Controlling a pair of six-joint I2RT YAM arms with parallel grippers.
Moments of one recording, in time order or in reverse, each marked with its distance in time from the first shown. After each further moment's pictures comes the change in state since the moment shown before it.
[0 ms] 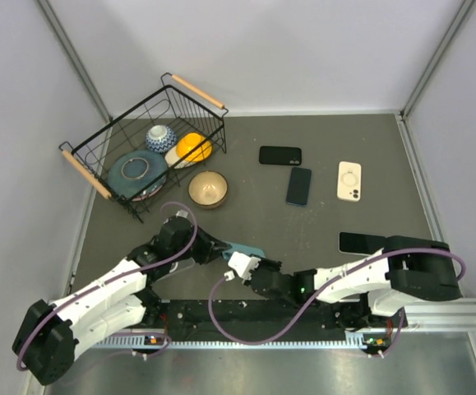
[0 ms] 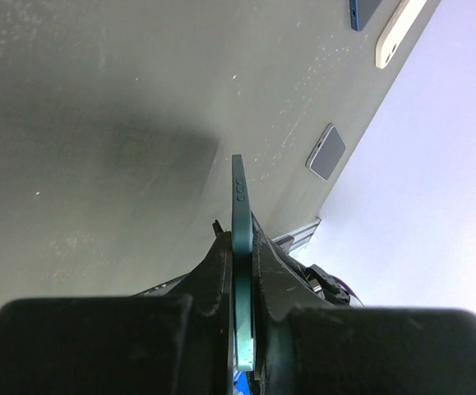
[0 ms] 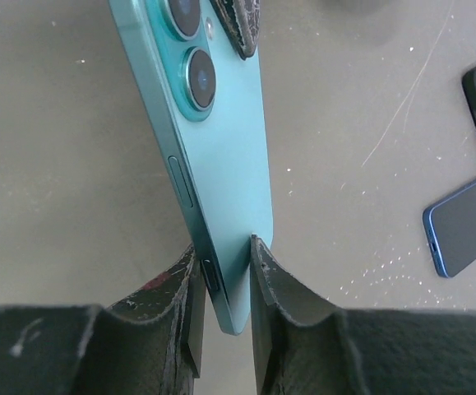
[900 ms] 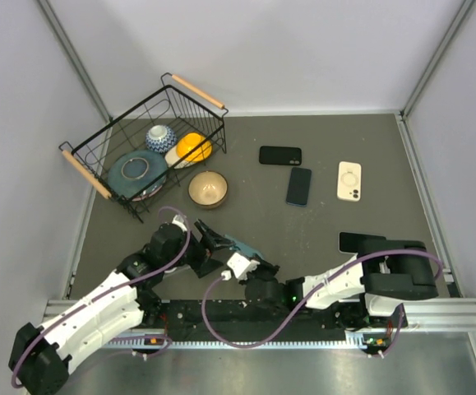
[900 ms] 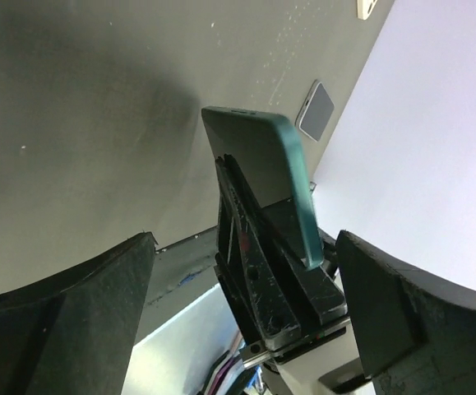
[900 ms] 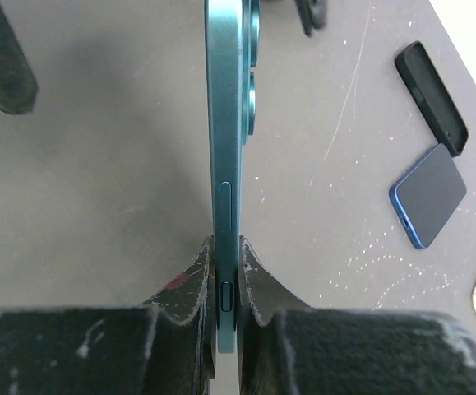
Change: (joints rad) left arm -0.005 -0.191 -0.064 -0.041 0.076 -0.004; right arm 0.066 0.154 -0.003 0.224 0.262 0.003
